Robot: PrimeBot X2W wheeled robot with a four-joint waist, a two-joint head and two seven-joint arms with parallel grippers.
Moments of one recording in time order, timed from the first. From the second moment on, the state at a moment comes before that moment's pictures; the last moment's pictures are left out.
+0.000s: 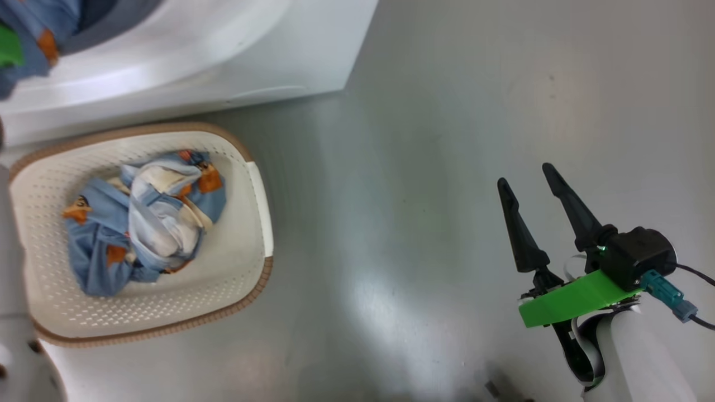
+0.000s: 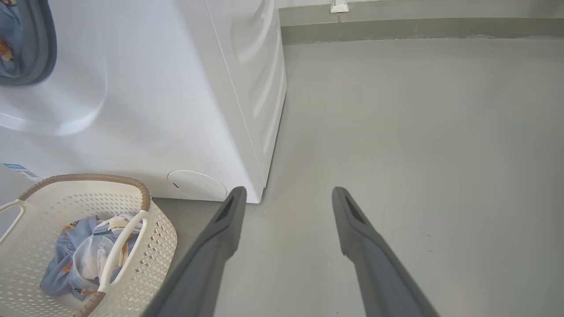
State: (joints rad) left arm -1.11 0.20 0.11 0.64 -0.12 -0.12 -0.25; right arm -0.29 -0.10 0.09 0.10 0.18 0.12 -0.25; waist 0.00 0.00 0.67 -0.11
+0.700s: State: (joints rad) left arm -1.41 0.32 -0.01 0.71 -0.15 -0.12 -0.25; right arm -0.32 -0.08 0.13 0.10 0.20 0.12 -0.25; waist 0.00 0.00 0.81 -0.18
